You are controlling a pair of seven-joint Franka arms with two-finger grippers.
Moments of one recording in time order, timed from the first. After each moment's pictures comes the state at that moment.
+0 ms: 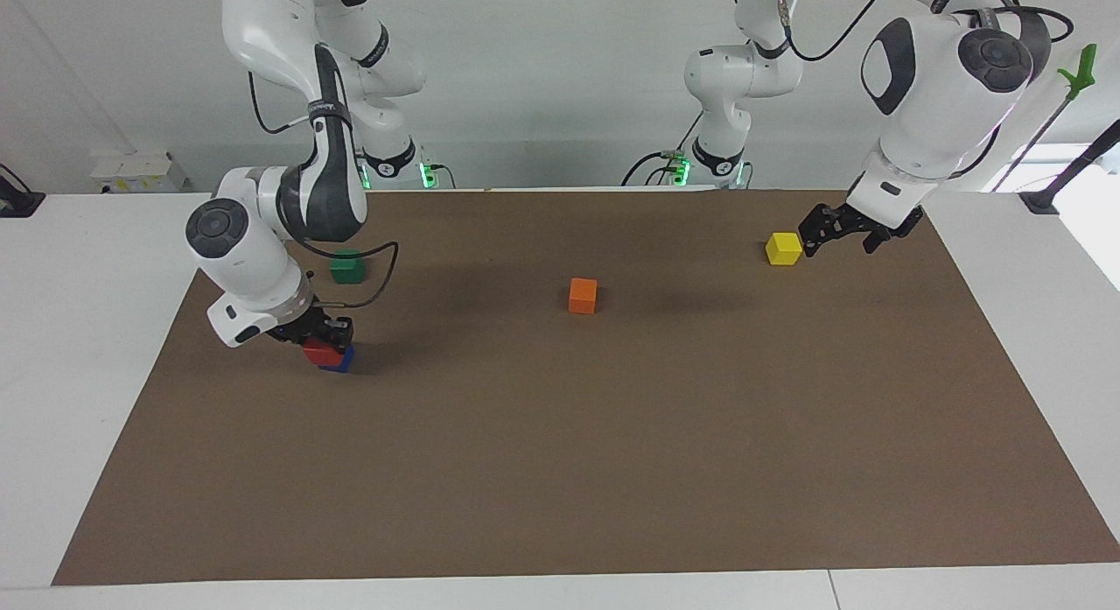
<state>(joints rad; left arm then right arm) -0.02 0.04 -0.07 -1.68 0.02 1.62 -0.06 0.05 0.28 -0.06 -1.85 0.01 2.01 0.10</state>
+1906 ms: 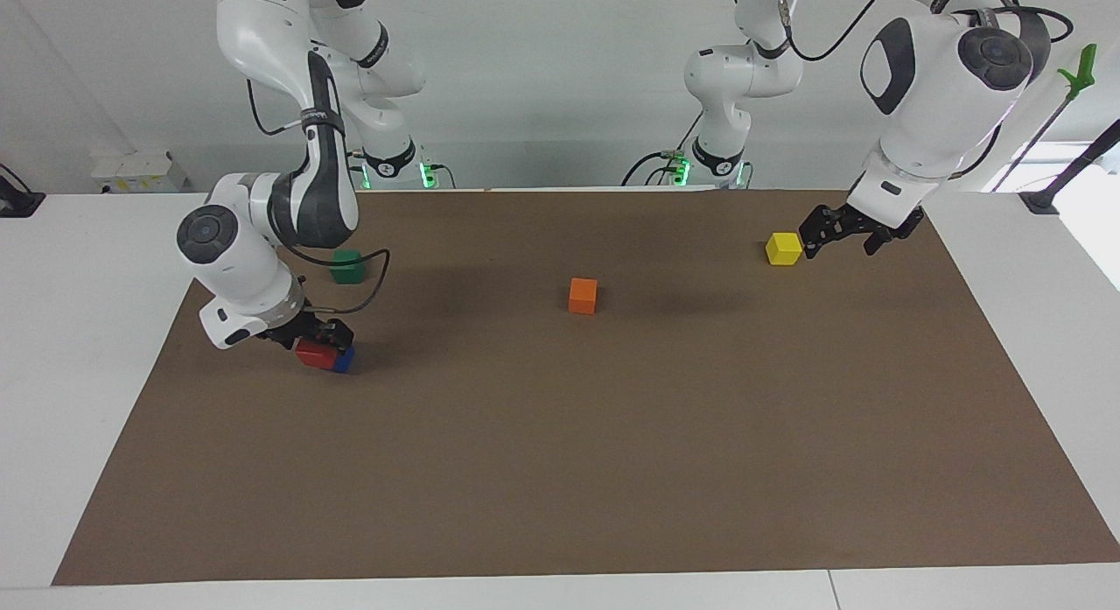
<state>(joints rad) -0.03 0.04 -0.07 -1.68 0.02 1.63 -0.06 0.02 0.26 -0.06 -1.82 0.01 1.97 0.12</state>
